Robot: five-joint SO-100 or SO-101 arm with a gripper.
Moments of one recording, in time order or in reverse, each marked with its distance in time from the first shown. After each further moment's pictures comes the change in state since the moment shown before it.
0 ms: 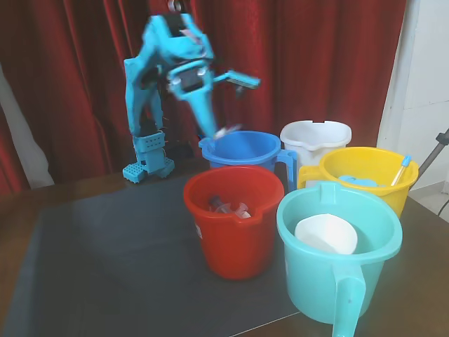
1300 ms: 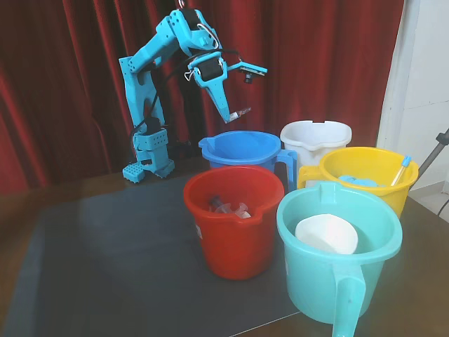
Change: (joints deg) arm -11.2 11.8 19.0 0.0 4.7
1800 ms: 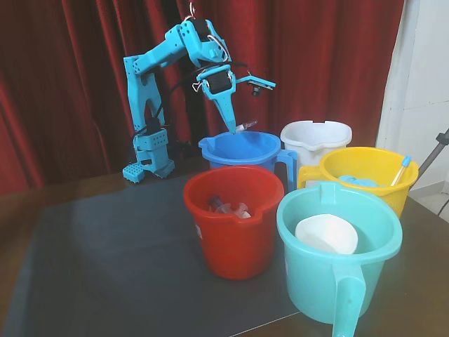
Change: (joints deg) arm 0.4 -5.4 0.1 -3.3 -0.3
